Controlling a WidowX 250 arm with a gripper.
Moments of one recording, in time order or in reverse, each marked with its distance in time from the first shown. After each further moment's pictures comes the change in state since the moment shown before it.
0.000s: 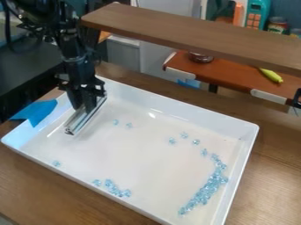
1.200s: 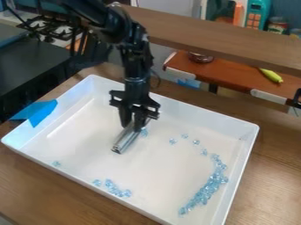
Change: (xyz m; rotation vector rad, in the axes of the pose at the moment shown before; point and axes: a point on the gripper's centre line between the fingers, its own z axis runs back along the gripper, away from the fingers) arm 0.001 -0.125 -0.031 0.027 0.076 -0.135
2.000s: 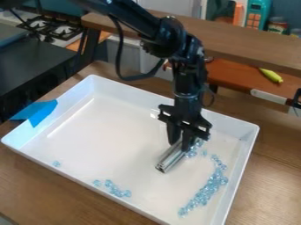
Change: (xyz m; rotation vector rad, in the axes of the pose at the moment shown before) arm -0.007 -0.099 -0.002 -0.060 0.005 -0.222
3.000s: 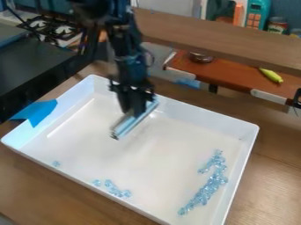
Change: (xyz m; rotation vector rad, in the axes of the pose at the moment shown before) arm -0.024 0.117 0.051 -0.046 -0.064 0.115
